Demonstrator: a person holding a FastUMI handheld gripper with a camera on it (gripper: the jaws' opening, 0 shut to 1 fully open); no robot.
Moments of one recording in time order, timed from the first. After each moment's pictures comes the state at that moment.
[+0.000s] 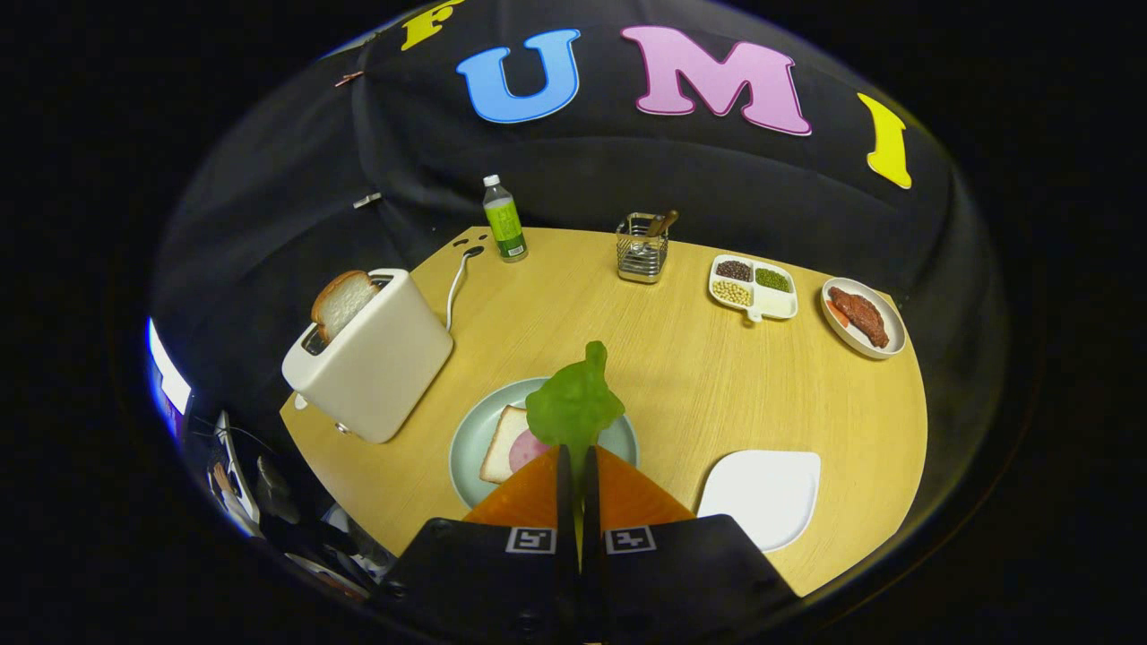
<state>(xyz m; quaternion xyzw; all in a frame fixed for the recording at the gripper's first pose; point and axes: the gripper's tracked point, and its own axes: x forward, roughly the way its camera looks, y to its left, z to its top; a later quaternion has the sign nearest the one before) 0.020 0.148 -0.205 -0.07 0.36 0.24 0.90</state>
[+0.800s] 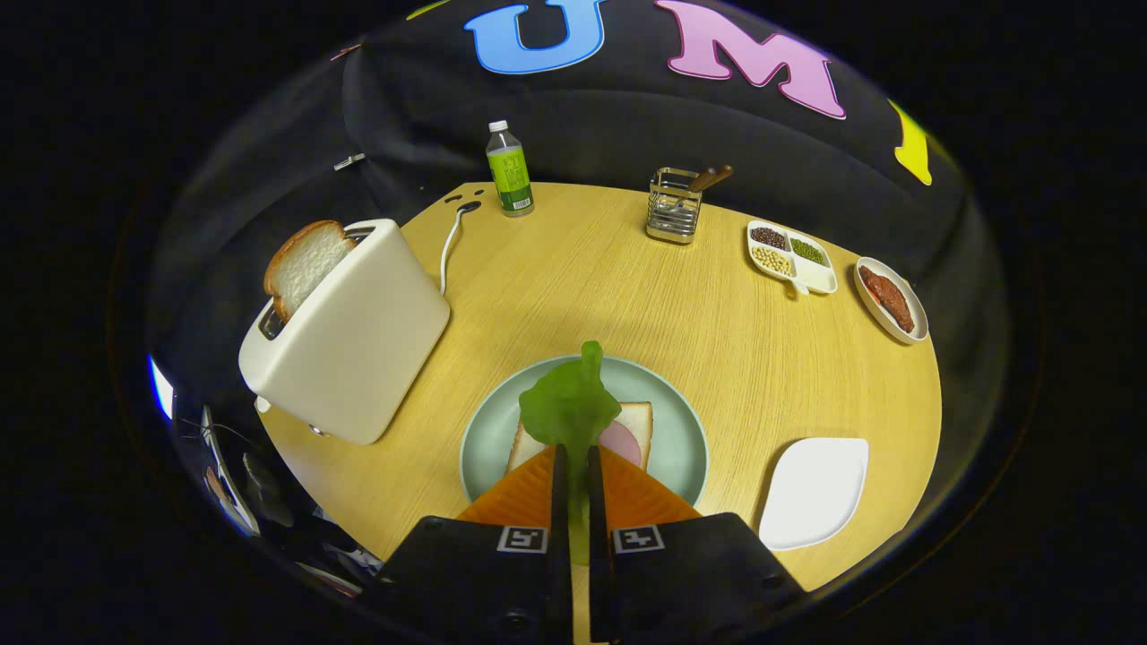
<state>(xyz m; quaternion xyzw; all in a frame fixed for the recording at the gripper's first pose) 0.028 0.202 -0.263 -0.09 0.42 0.20 0.88</state>
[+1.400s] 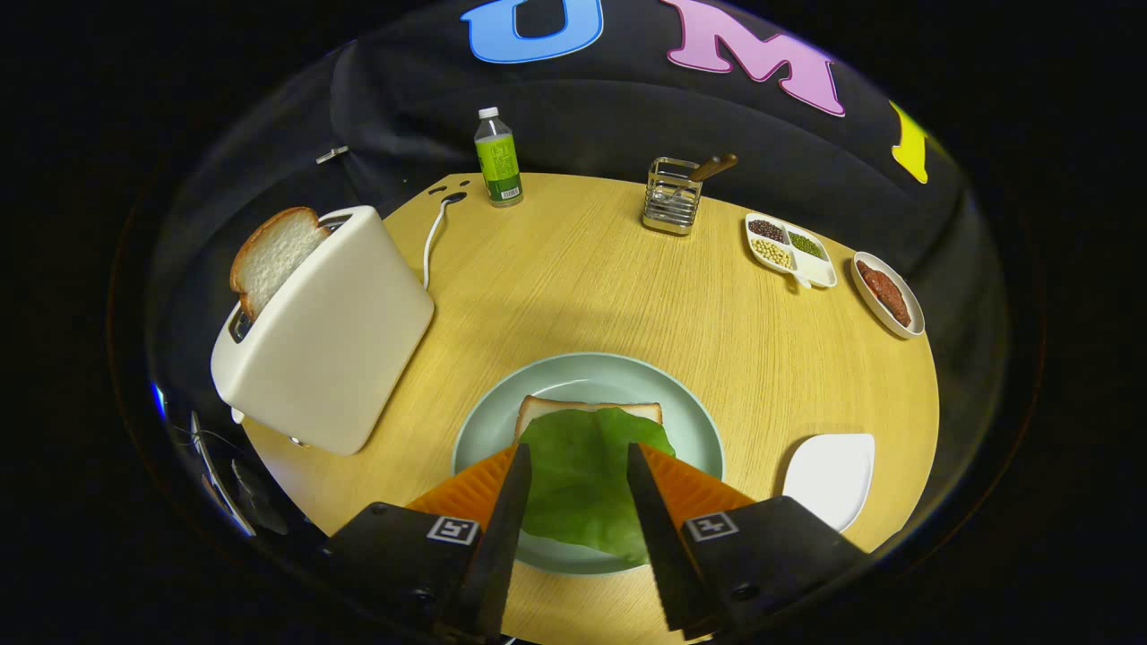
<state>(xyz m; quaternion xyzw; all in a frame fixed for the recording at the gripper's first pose) 0.033 0.216 -0.273 -0.09 0.42 0.18 0.89</state>
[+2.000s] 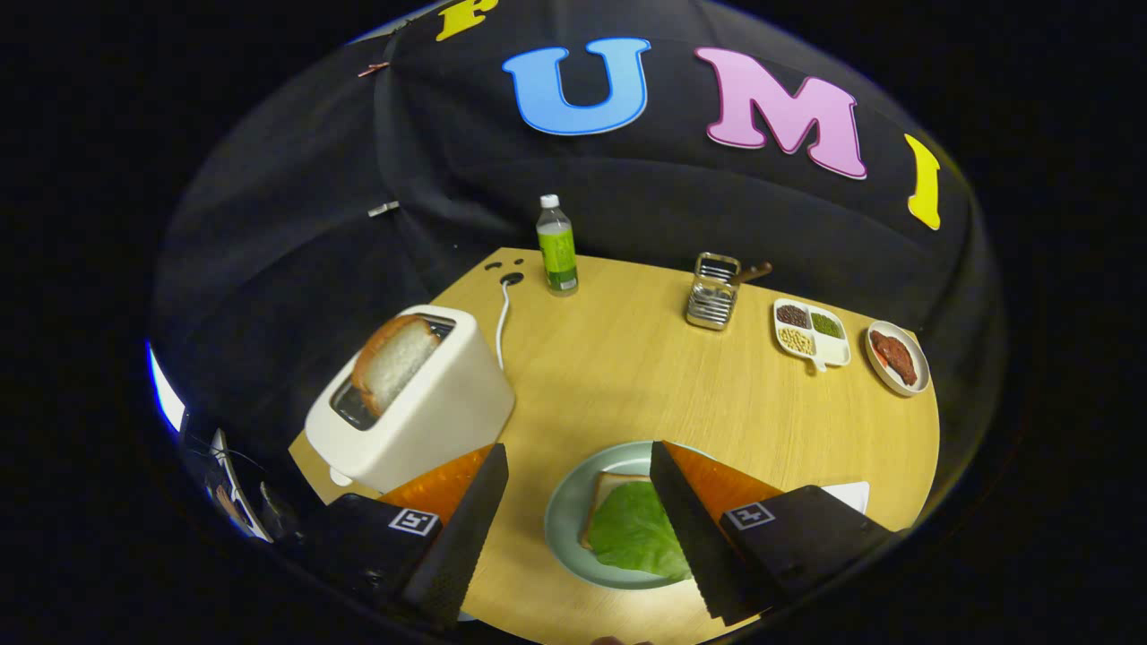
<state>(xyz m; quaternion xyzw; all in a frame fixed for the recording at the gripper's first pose) 0.029 0.301 -0.163 -0.06 0.32 0.26 0.91</state>
